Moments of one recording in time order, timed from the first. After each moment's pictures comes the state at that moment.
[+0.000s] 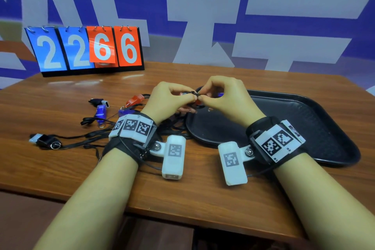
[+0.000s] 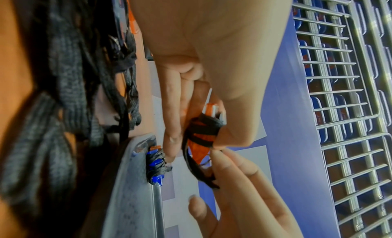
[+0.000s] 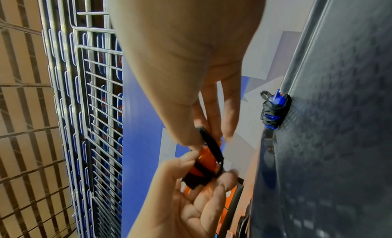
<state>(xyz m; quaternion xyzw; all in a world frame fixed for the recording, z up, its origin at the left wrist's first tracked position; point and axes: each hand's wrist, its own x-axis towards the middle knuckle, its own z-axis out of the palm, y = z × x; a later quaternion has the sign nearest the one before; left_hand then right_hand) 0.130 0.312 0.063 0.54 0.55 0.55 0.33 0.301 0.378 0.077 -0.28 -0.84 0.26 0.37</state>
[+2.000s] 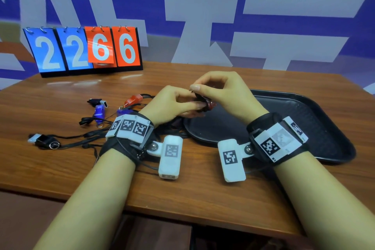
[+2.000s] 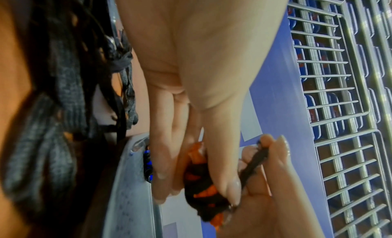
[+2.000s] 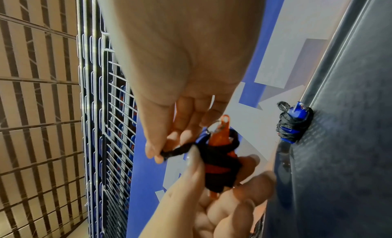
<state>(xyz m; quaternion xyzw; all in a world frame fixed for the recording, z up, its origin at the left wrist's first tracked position) 0.140 0.297 0.075 0.62 0.52 0.45 0.38 0.305 0.369 0.092 -0.21 -0.80 0.41 0.39</state>
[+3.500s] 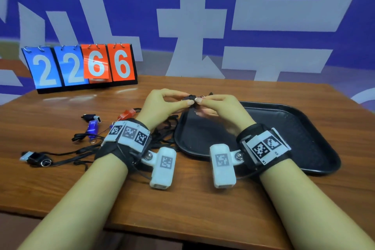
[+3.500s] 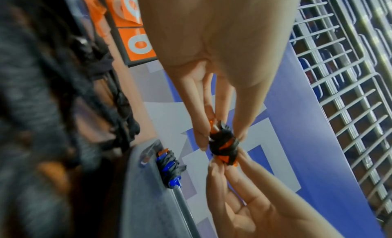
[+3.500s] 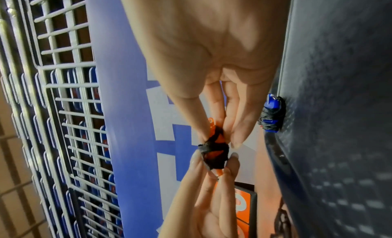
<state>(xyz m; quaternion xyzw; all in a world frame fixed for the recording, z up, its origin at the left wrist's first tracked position) 0.137 0.330 0.075 0.52 0.57 0.56 0.28 0.311 0.390 0.077 -0.34 -0.59 0.62 0.40</state>
